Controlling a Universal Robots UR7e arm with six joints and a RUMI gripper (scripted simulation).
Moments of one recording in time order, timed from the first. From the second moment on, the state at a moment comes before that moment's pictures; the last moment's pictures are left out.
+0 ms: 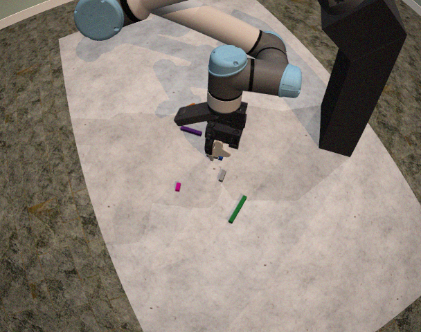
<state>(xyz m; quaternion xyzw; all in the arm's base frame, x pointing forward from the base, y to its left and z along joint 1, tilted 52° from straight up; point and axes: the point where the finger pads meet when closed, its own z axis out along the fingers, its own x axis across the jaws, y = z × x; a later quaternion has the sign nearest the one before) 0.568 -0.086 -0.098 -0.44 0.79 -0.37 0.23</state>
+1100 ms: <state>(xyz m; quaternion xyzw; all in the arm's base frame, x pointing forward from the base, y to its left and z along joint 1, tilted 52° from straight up) 0.511 -0.054 -0.046 -0.44 0.79 -0.37 0.23</state>
